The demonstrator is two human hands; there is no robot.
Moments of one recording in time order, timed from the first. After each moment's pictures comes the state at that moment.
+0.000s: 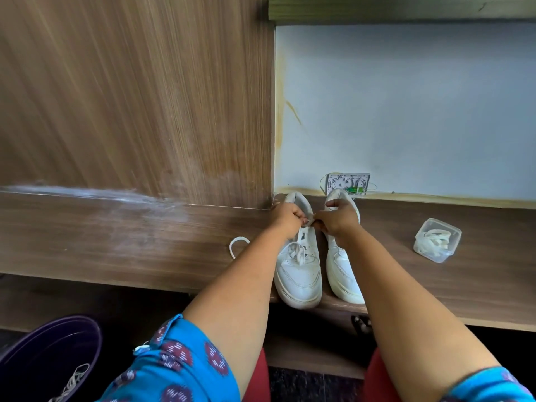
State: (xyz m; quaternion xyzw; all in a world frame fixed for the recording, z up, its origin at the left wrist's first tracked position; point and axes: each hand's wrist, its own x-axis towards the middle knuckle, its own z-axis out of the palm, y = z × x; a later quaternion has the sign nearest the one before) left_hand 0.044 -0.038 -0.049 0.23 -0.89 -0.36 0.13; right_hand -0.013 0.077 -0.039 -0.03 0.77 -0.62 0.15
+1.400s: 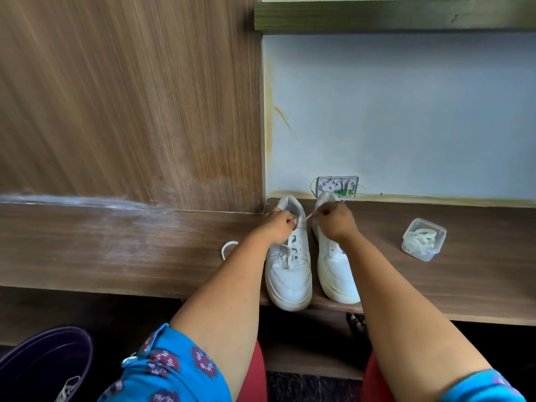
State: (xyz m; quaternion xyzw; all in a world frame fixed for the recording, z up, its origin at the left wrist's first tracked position) left_hand 0.048 -0.045 -0.045 0.16 -0.94 -0.30 0.02; right_hand -0.015 0.098 -0.035 -0.20 0.89 -0.40 0.01
